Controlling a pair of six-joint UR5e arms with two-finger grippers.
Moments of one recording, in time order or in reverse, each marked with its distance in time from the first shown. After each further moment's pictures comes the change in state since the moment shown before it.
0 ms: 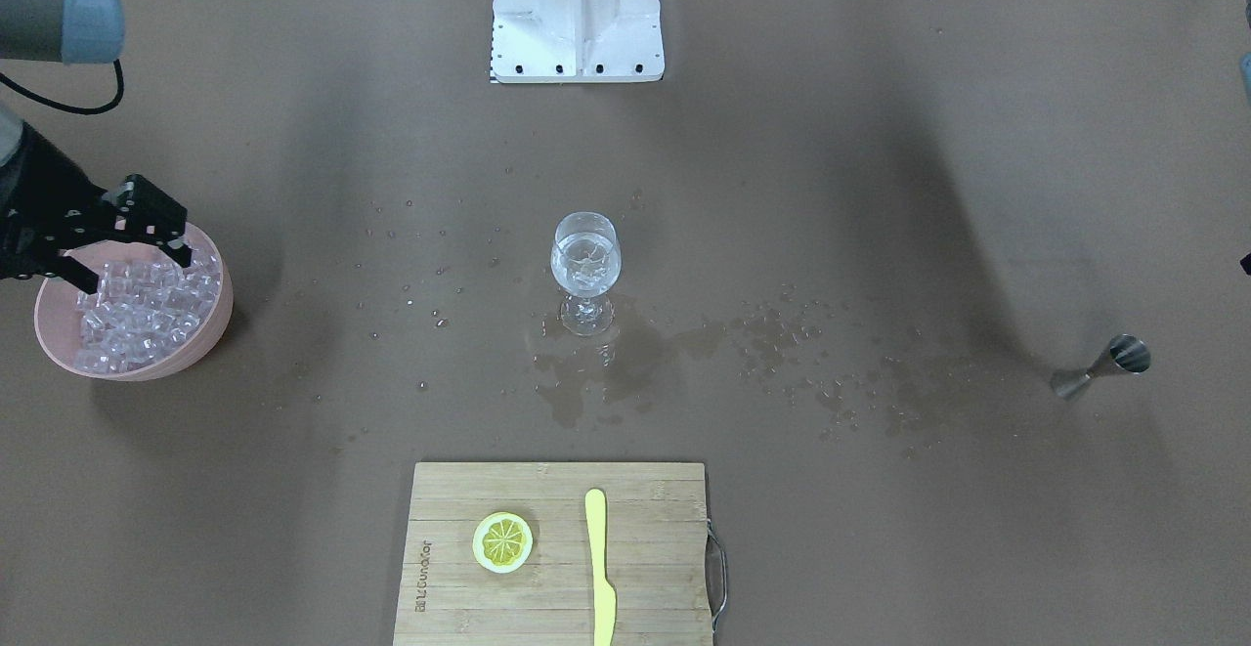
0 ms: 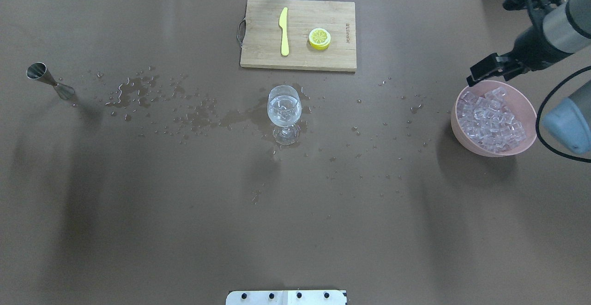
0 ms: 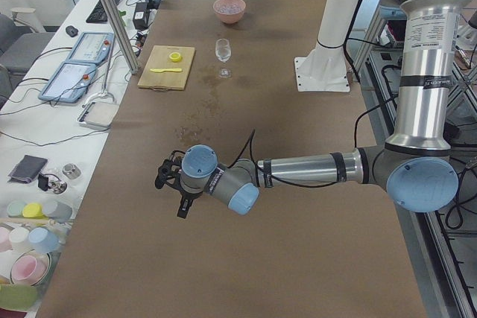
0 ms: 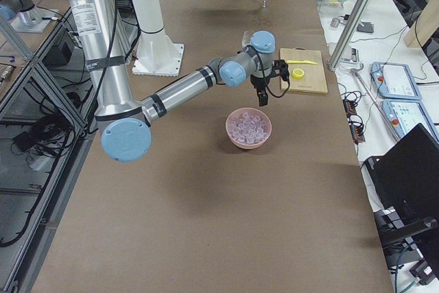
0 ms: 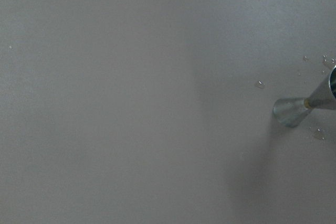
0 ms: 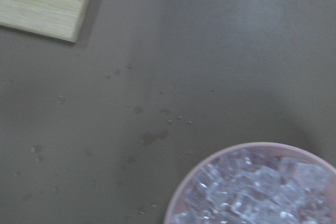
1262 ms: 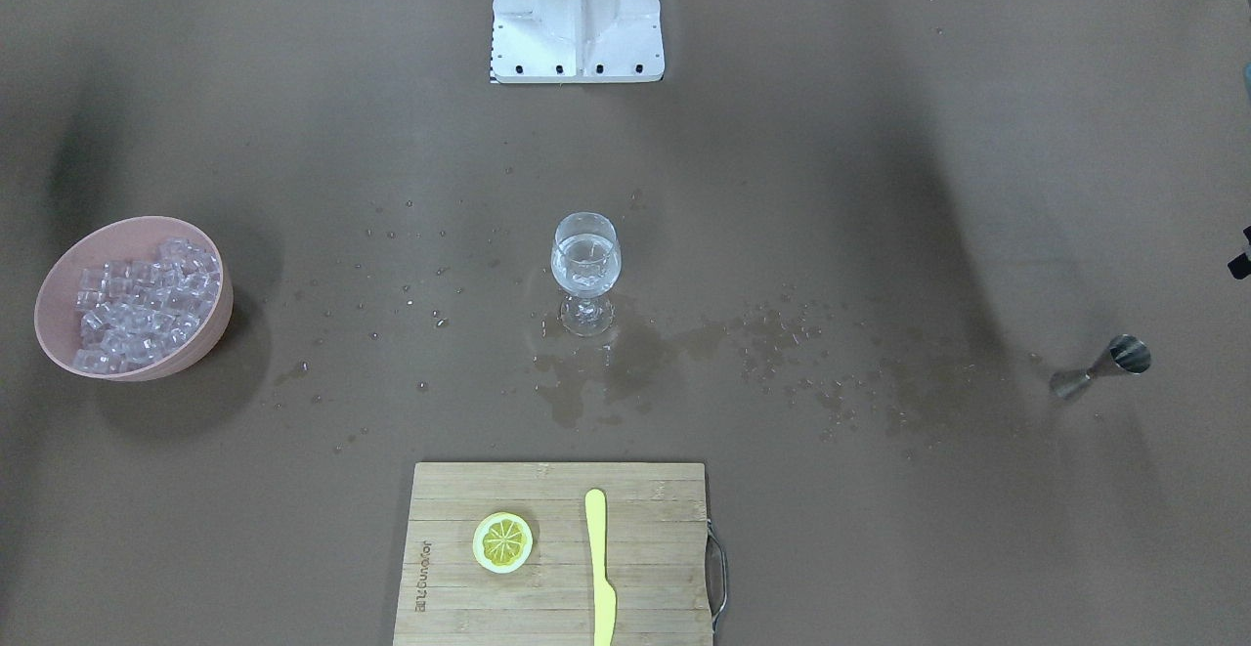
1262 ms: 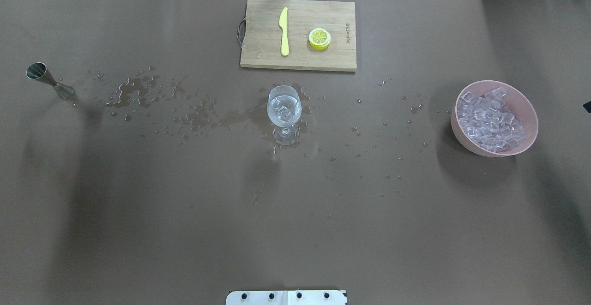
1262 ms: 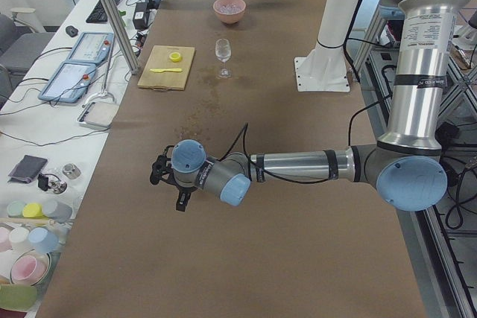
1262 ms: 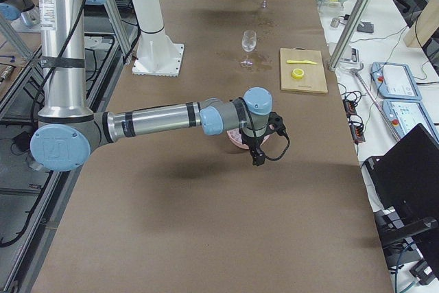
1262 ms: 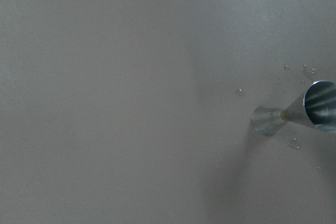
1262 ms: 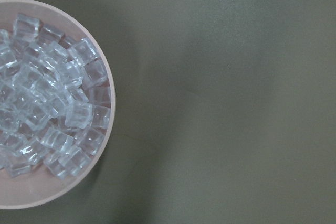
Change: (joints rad) left arm 0.000 -0.046 0.001 0.121 -0.077 0.007; right arm 0.227 -0.186 -0.120 -0.018 0.040 -0.569
